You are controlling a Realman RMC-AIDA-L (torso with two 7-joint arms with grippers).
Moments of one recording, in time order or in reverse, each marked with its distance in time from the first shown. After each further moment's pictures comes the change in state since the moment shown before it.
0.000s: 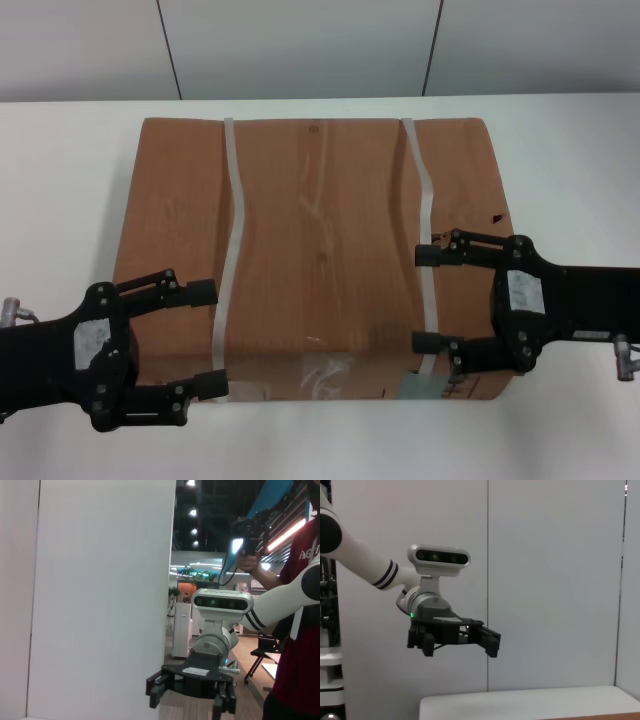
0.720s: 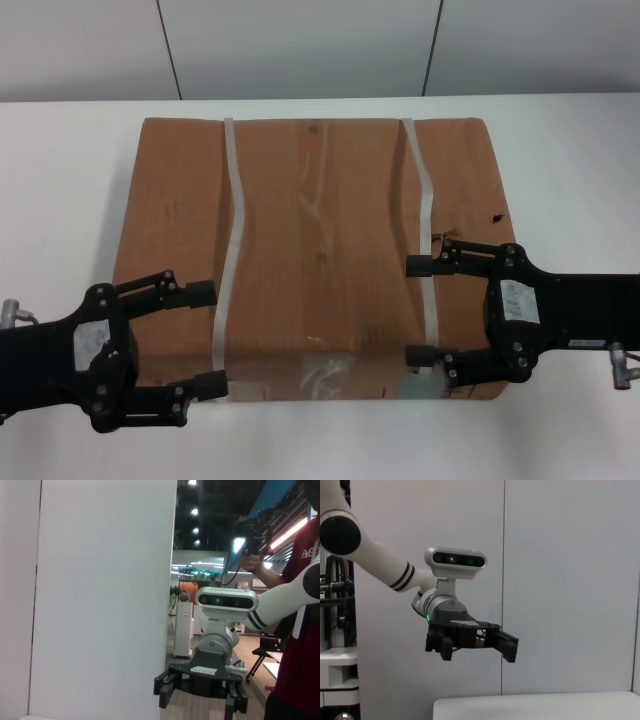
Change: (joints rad) left arm 0.003 -0.001 -0.002 0.000 0.003 -0.003 0.002; right arm 0.007 0.010 0.003 -0.002 -0.022 -0.026 -0.010
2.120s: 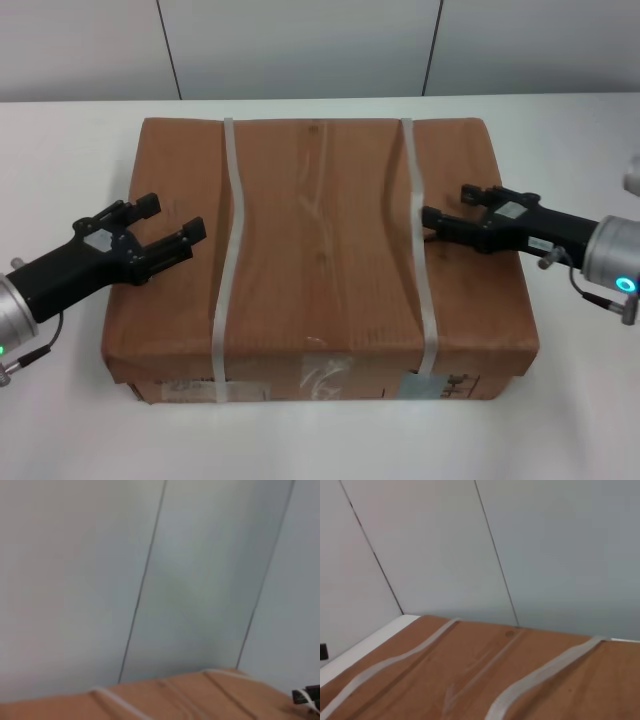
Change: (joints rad) left arm -0.074 -0.089 -0.124 -0.204 -0.157 -0.585 -0.047; right arm 0.102 0.055 0.177 0.198 0.012 0.694 0.331
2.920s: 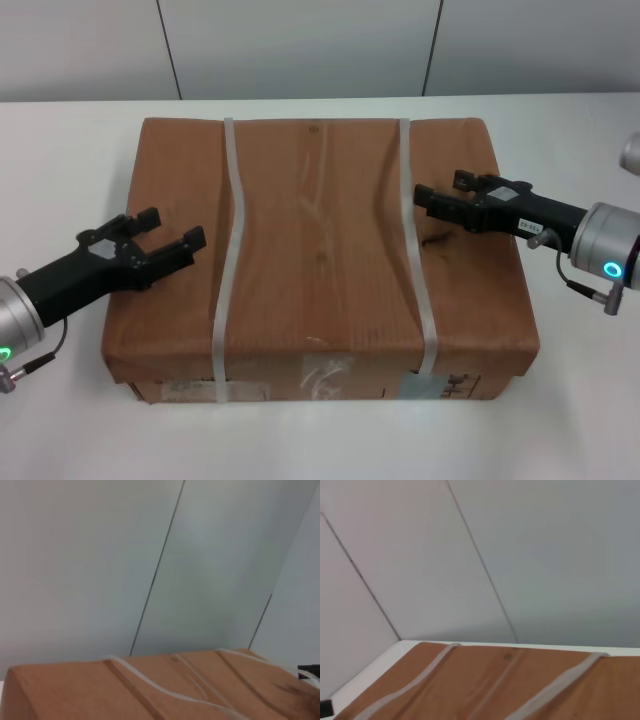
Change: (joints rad) left arm -0.011 -0.001 0.013 -0.021 0.009 -0.064 -0.047; right arm 0.030 0.001 -0.020 0.047 0.096 0.023 0.038
